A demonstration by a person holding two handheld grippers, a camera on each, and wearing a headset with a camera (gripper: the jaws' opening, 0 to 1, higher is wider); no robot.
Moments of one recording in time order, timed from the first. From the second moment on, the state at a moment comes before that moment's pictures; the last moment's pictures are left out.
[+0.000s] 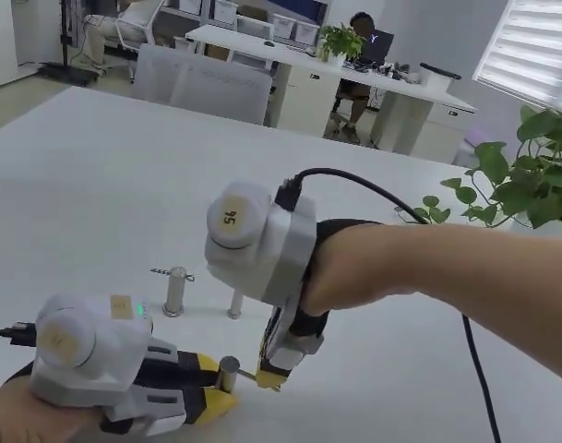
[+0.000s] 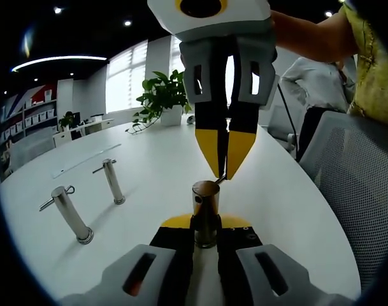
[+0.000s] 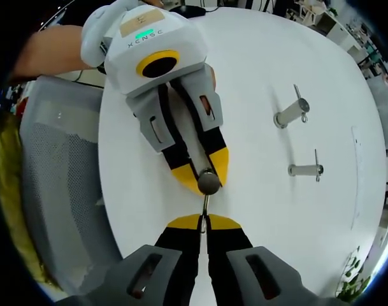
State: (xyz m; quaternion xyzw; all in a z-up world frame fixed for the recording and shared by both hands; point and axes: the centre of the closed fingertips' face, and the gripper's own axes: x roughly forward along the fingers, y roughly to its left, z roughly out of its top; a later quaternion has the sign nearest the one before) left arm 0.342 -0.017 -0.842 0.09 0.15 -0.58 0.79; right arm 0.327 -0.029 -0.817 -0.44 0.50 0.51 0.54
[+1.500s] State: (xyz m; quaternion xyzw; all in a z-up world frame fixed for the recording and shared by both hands) left arm 0.344 -0.018 -0.842 0.09 0.15 -0.58 0.80; right arm 0.327 -0.037 -0.825 -0.46 0.51 0.50 0.53
